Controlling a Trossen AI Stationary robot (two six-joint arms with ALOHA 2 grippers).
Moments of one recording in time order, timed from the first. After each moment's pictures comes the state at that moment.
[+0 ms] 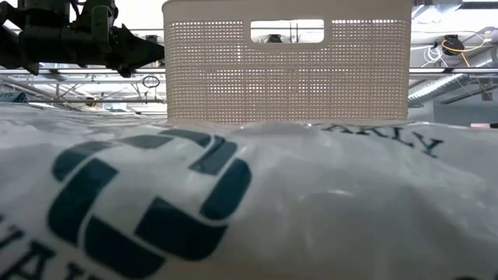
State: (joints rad) left arm 0.13 0.76 0.17 0.70 -0.11 0.11; right arm 0.79 1.59 1.44 -0.72 0.37 0.65
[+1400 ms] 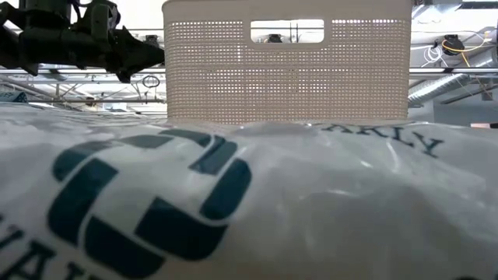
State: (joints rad) left arm 0.13 0.76 0.17 0.66 -0.11 0.02; right arm 0.92 0.75 0.70 -0.16 0.93 0.01
